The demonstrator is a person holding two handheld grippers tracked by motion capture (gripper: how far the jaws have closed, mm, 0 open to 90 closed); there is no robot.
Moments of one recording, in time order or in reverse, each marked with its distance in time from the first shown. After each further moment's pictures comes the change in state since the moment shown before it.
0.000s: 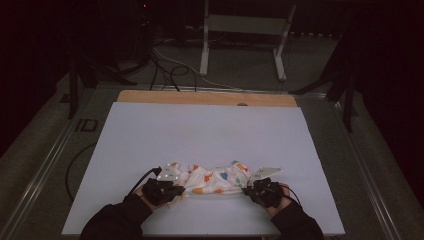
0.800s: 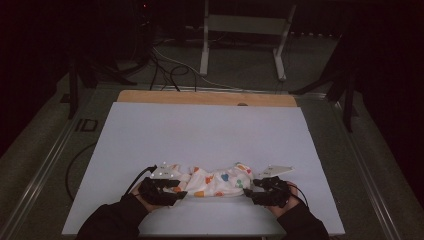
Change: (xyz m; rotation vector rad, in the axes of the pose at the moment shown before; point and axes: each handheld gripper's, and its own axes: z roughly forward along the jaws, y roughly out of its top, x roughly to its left) left arm 0.010 0.002 -0.015 -0.081 -0.034 -0.046; right arm -0.013 -0.003 -0.018 -0.073 -0.005 0.060
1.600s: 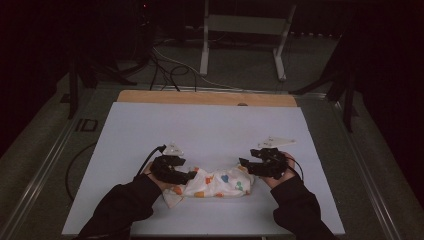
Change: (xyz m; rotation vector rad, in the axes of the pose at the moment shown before) left arm 0.017 0.053 0.020 -0.008 0.065 -0.059; right arm -0.020 0.069 -0.006 -0.155 -0.046 0.012
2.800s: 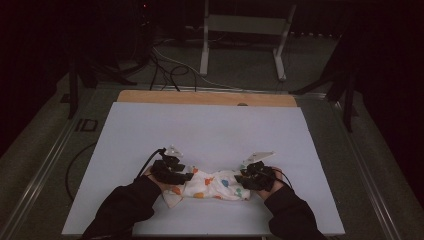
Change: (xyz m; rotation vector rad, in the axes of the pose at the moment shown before) left arm 0.011 -0.010 0.008 0.064 0.012 -0.048; right arm 0.017 -0.036 0.037 0.205 0.034 -0.078
